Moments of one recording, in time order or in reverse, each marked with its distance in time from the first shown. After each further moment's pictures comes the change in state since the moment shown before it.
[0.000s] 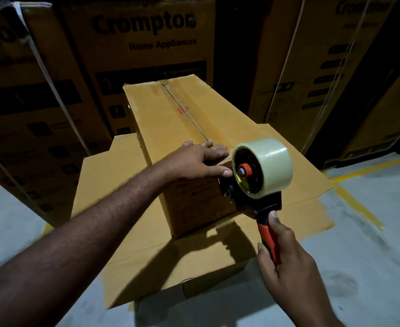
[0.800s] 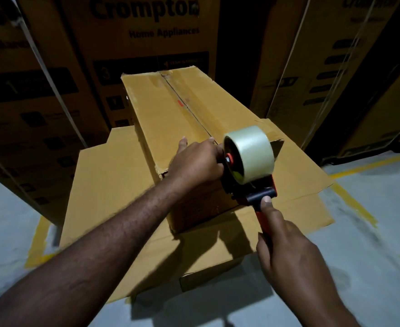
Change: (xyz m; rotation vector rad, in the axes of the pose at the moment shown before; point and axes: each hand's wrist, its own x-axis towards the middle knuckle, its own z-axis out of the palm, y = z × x) left_hand -0.008 0.026 0.016 0.073 0.239 -0.216; right_hand 0.025 -0.045 -0.021 -0.274 -0.254 0.146
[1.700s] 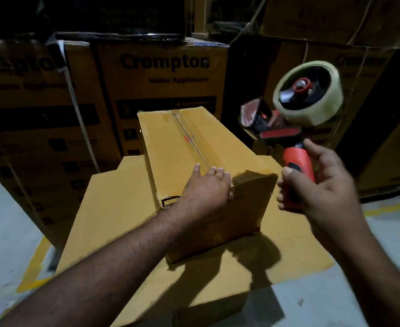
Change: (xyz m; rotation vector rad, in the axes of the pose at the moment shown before) left_hand 0.019 0.016 0.014 0.477 -0.037 0.115; right_hand 0.076 -0.005 -0.104 0.984 0.248 -0.186
